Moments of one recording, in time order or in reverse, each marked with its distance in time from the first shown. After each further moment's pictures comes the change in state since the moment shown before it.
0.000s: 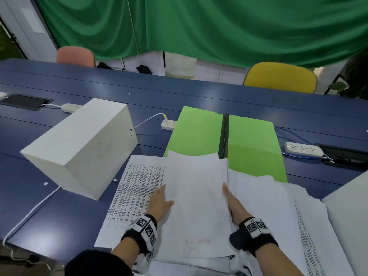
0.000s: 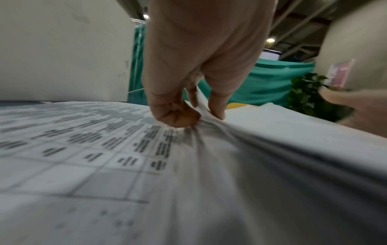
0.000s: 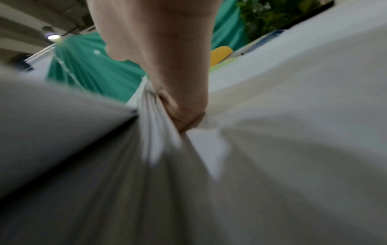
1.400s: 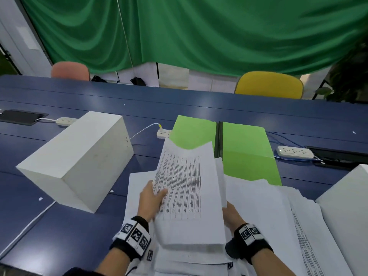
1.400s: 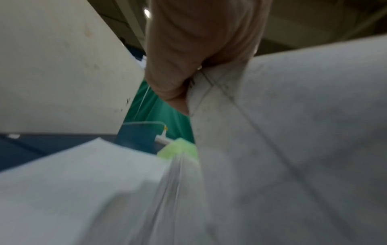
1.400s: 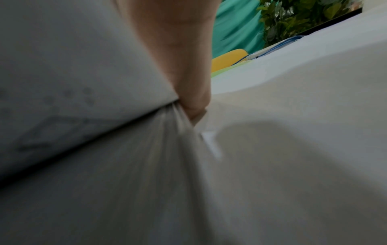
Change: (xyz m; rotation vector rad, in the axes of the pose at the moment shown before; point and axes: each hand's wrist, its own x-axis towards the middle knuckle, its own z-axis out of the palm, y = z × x) left_hand -0.010 0.024 -0.045 -0.420 0.235 0.176; right_hand -0.001 0.015 0.003 -0.281 0.097 -0.171
